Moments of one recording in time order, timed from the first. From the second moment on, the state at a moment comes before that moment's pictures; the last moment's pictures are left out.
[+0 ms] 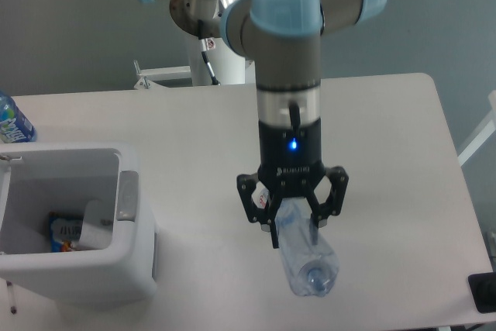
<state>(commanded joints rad) 2.38 -1.86 -1.33 -0.64 1.29 0.16</state>
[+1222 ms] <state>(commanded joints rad) 2.03 -1.82 -1.49 -0.64 1.25 0.15</state>
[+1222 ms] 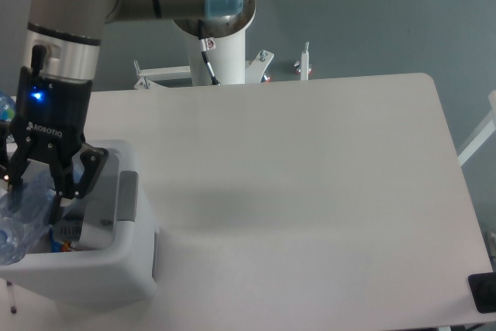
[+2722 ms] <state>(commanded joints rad) 2.63 -1.77 -1.47 -0.69 1.31 0.56</state>
